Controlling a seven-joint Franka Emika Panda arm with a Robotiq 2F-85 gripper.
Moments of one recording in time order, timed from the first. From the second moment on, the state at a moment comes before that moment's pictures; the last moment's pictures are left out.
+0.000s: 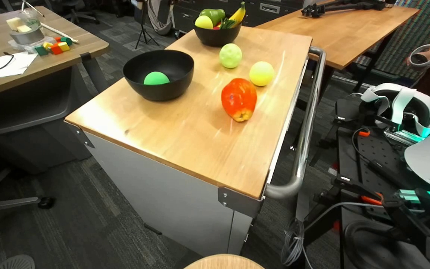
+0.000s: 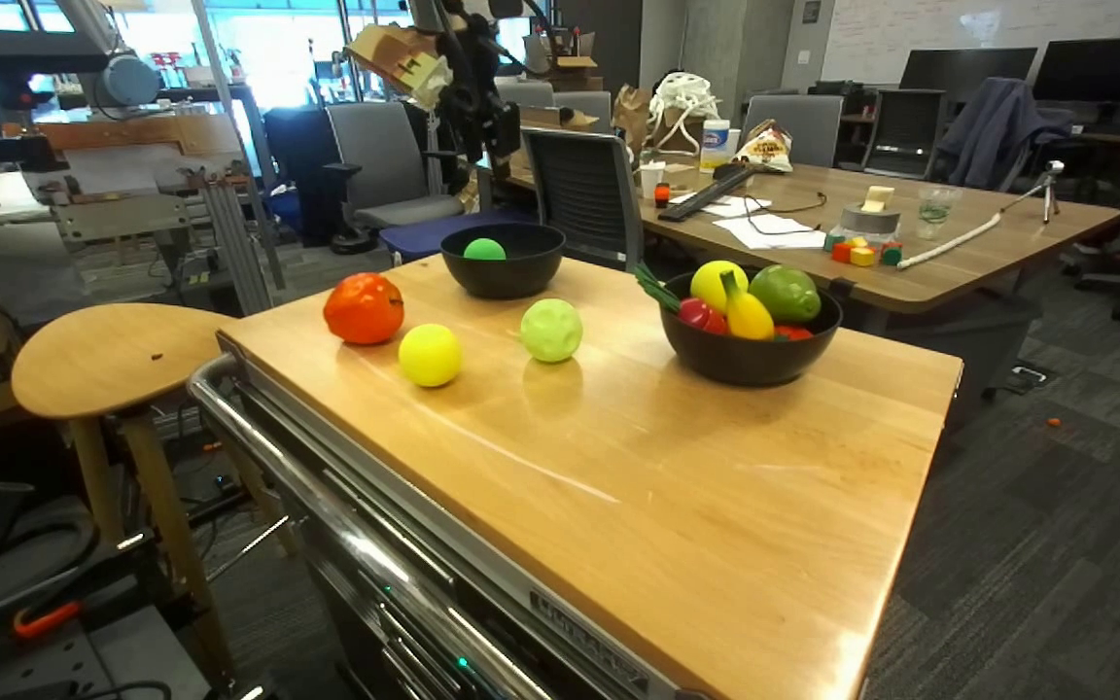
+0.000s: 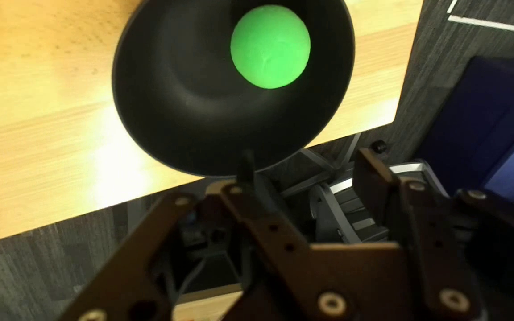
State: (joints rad) arm 0.08 0.18 0.06 -1.96 0.19 2.51 0.18
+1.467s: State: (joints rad) arm 0.09 0.48 0.06 -1.78 0.19 2.48 0.34
